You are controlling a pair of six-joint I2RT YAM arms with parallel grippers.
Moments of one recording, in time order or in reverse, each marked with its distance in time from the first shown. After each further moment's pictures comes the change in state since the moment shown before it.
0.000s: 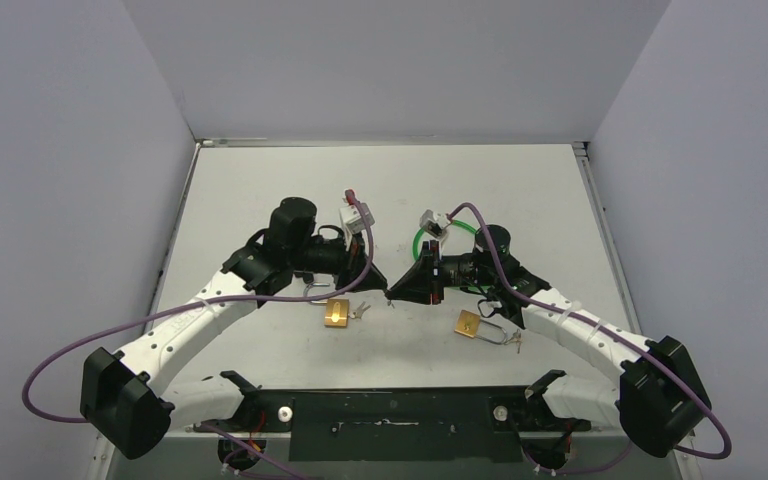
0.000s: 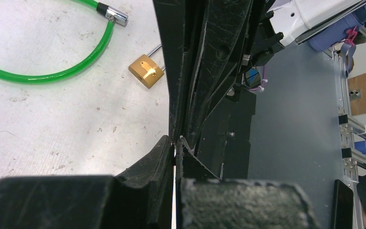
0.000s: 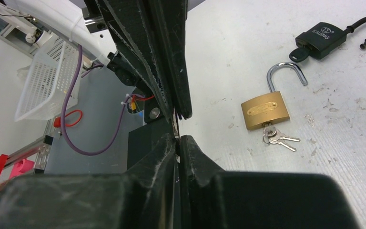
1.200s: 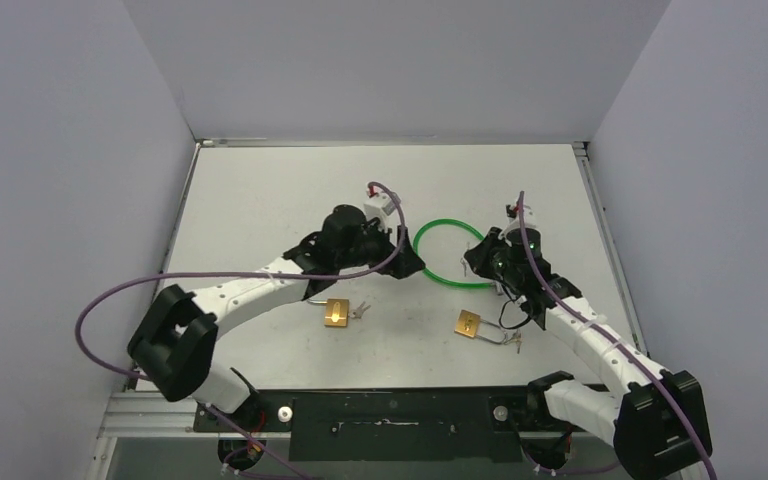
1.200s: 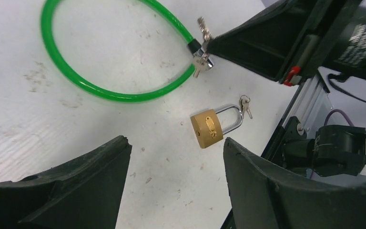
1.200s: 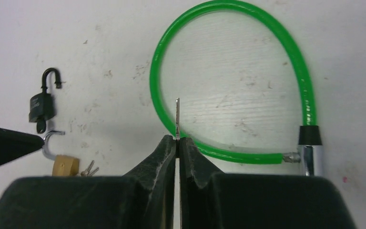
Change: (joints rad) left arm -0.101 0.261 -0.032 0.377 -0.502 -0.348; right arm -0.267 -0.100 -0.065 -0.369 0.851 0.140
